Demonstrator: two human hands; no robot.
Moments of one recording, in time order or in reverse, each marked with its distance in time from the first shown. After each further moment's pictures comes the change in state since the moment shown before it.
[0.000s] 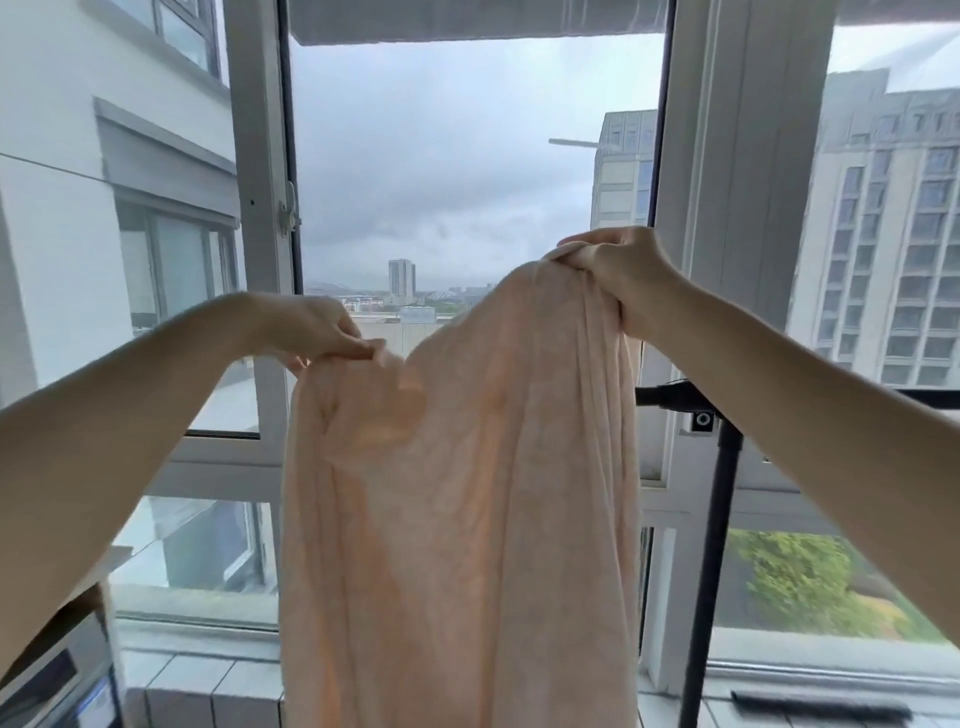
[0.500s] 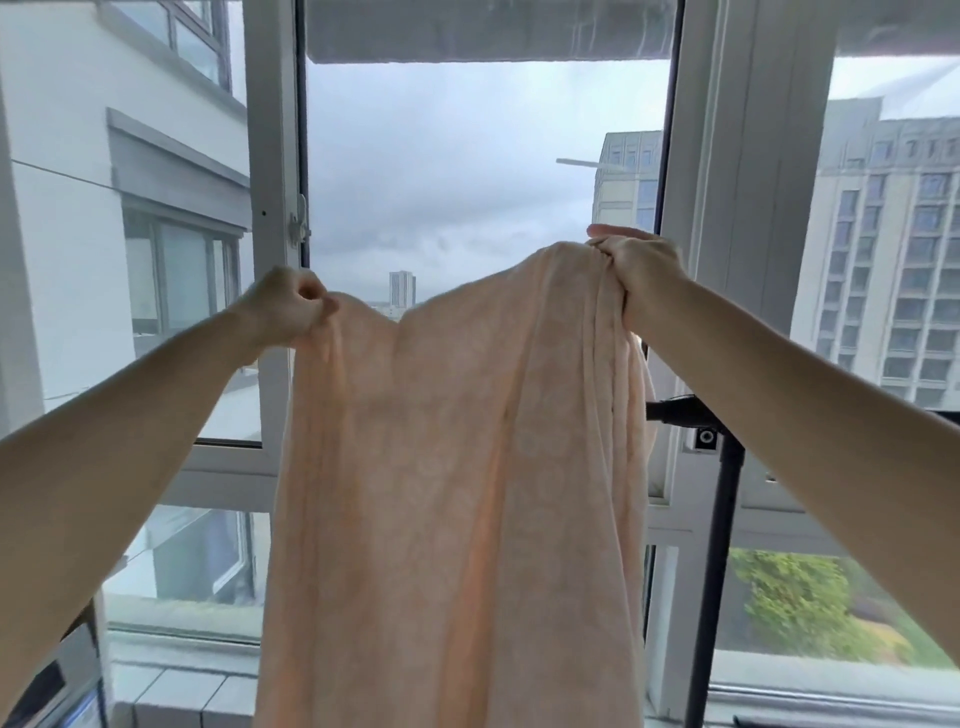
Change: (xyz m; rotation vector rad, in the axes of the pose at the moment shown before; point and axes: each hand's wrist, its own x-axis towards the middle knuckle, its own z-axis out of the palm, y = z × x) left_hand 0.007 -0.029 -0.011 -0.290 0.611 0.071; right_hand 0.013 -0.013 0.006 0.313 0.214 0.109
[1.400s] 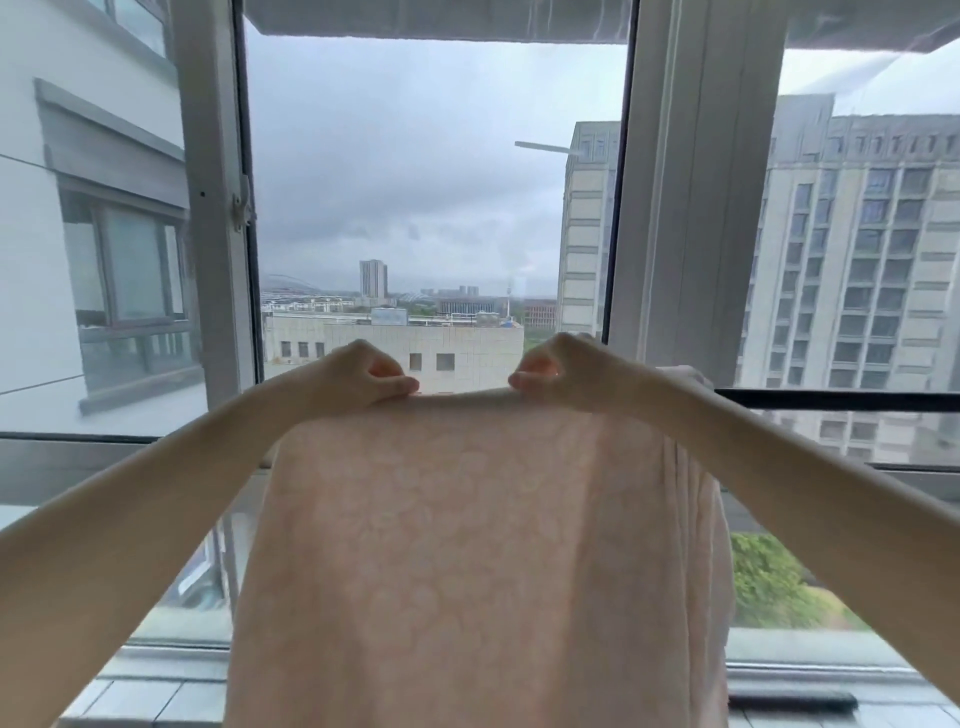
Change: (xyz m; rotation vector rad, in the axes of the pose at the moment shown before) left_hand -0.025 0.015 0.104 0.139 -0.489 0.258; right_hand -0.018 0.065 -0.056 -1.310 -0.705 -0.388
